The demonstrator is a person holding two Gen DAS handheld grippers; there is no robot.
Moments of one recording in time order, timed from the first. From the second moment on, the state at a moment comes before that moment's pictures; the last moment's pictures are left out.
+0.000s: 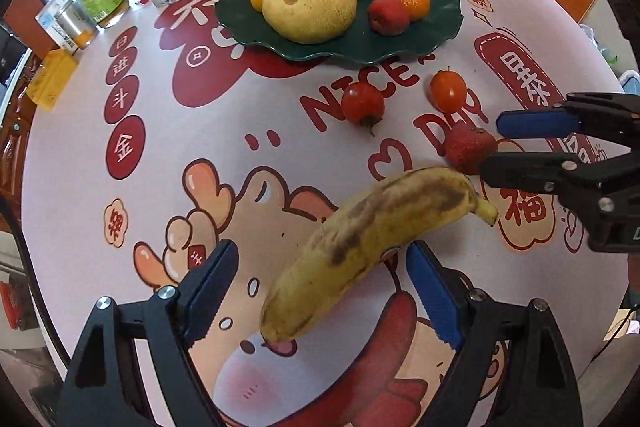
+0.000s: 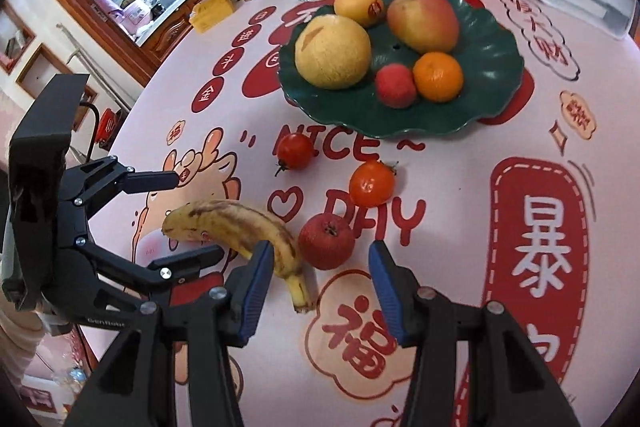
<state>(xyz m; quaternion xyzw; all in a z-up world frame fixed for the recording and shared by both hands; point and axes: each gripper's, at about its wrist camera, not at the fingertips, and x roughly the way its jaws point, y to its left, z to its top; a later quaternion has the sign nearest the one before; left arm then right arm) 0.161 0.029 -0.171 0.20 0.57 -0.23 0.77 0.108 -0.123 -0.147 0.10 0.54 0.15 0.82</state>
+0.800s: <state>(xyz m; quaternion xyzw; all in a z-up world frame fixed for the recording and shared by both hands) 0.146 0.022 -0.181 0.19 0.57 -0.22 0.77 0.116 -0.125 -0.163 0.13 0.54 0.15 0.82</state>
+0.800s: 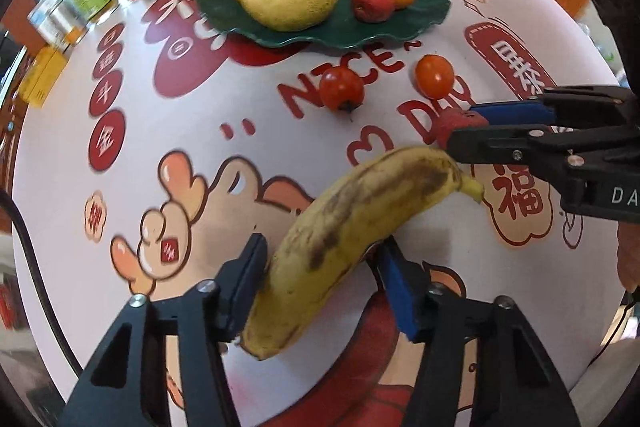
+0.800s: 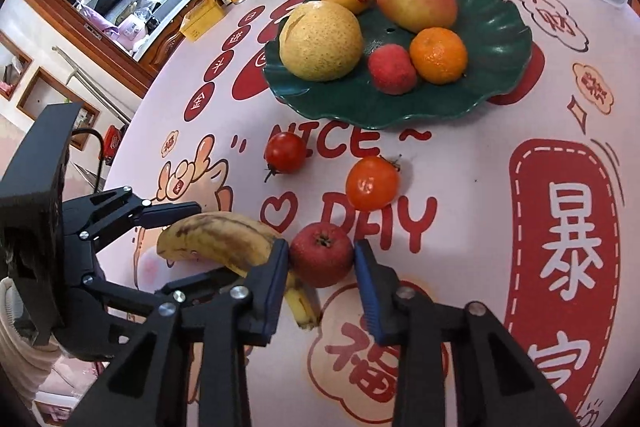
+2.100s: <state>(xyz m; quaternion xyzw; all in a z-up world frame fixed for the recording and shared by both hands) 0.105 0.030 -0.171 0.08 0.59 -0.17 0.79 0.083 -0.137 -0.144 0.08 0.51 0.14 0.84</state>
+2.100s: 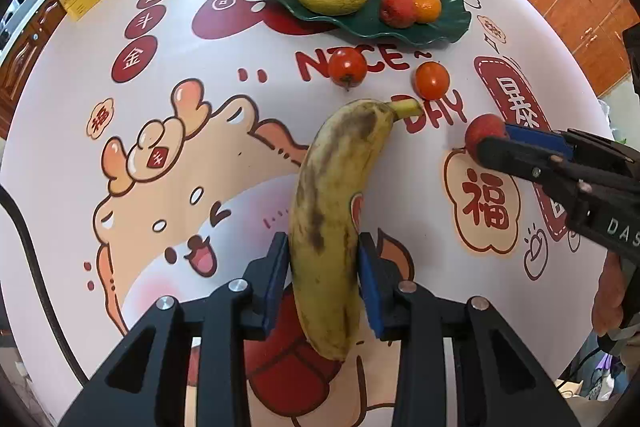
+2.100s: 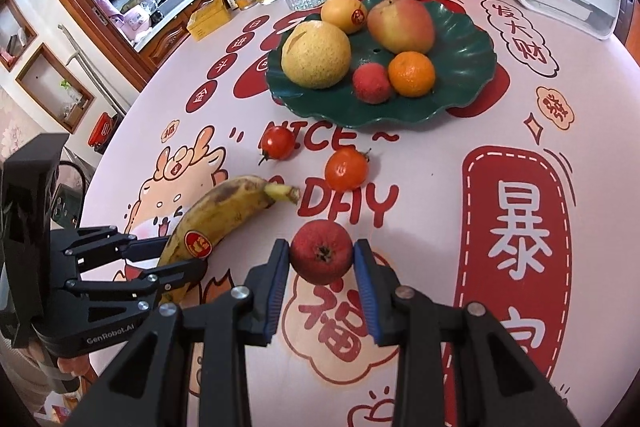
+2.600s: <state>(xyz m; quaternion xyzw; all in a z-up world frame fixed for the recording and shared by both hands) 0.127 0.006 -0.174 0.10 0.59 -0.16 0.79 0.081 -0.136 -0.146 0.09 0.51 0.15 0.84</state>
